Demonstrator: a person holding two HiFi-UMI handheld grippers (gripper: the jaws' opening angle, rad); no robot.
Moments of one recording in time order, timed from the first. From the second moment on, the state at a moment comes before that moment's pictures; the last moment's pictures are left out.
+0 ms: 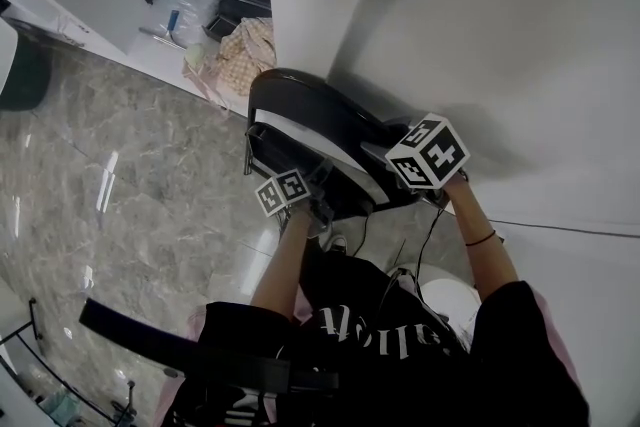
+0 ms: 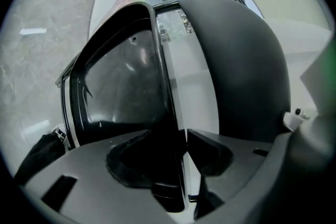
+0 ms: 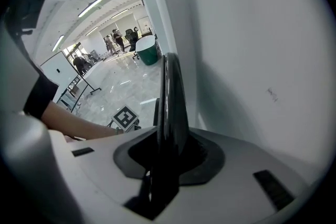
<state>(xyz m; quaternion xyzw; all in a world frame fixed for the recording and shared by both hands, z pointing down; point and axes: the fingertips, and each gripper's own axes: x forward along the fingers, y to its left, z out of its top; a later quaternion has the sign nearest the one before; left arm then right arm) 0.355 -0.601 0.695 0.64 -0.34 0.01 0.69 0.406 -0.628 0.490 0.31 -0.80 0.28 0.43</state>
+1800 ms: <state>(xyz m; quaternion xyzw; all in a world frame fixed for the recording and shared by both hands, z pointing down) 0.191 -0.435 0.659 0.62 -0.32 -0.20 0.69 0.230 -0.454 0.460 0.24 -0.81 0.31 0.43</state>
